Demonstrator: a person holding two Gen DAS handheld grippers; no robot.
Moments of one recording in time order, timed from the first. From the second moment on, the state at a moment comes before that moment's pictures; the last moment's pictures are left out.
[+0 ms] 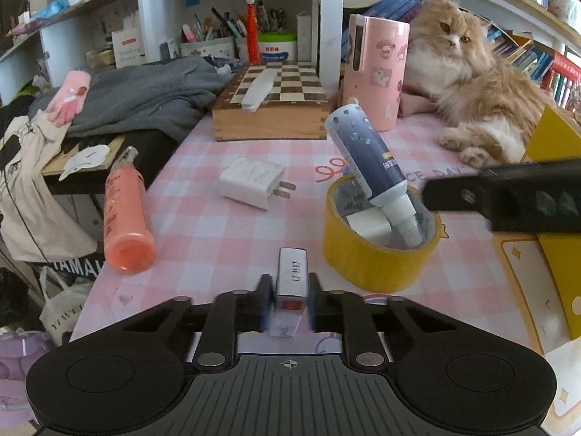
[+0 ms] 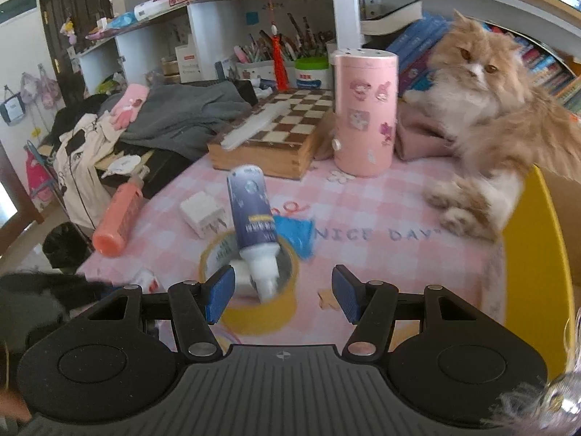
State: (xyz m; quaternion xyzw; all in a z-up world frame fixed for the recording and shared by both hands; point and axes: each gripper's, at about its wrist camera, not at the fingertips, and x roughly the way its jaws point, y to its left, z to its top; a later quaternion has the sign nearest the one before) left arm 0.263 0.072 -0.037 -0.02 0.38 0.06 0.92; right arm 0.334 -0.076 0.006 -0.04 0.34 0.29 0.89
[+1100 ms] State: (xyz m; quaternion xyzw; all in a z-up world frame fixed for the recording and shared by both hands) left arm 0.213 0.081 0.014 -0.09 0.33 0.07 0.94; right arm 0.363 -0.041 0.019 -0.08 0.30 0.35 0.88
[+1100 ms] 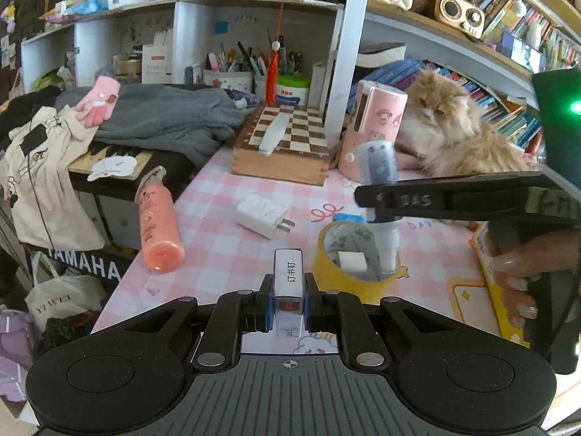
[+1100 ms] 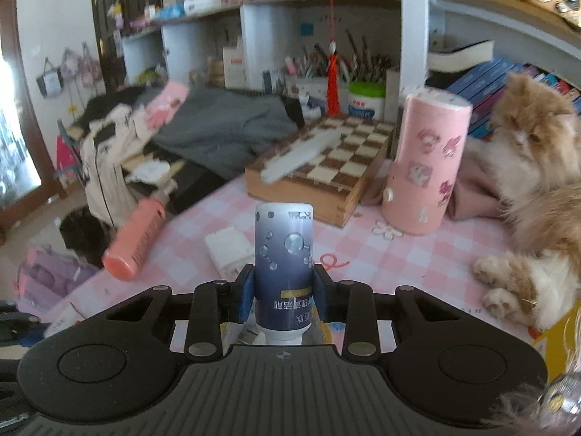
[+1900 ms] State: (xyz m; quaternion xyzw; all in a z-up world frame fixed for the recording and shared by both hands) left arm 0.180 0.063 0.038 -0.09 0.28 0.00 0.95; right arm 0.286 -0.111 0.049 -0.04 0.30 0.29 0.91
